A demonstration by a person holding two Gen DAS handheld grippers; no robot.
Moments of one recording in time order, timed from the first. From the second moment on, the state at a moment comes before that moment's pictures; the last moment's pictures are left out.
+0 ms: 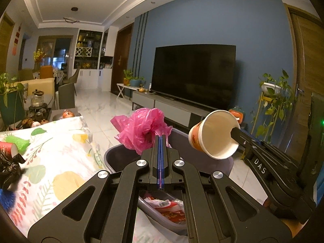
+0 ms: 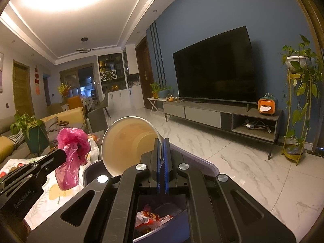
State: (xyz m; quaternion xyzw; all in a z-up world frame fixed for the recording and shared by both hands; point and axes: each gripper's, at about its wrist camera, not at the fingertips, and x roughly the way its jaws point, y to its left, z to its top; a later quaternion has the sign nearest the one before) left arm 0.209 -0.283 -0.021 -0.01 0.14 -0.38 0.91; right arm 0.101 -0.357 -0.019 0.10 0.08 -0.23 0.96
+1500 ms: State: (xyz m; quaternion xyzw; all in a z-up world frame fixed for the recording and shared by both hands) left arm 0.189 -0.153 -0.030 -0.05 0.13 -0.19 0.97; right arm 0.086 -0.315 -0.016 0.09 0.06 -0.17 0.98
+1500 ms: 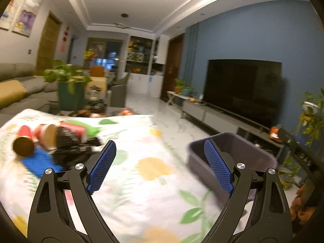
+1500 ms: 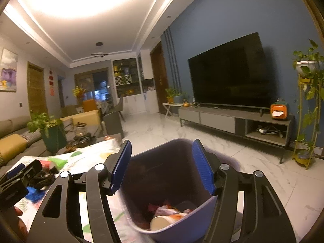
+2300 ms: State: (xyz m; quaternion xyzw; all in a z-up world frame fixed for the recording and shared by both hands) left arm 0.182 0.059 -0.052 -0.10 0.14 0.04 0.98; right arm 0.155 -0.114 -0.039 0.02 0.11 0.03 0.99
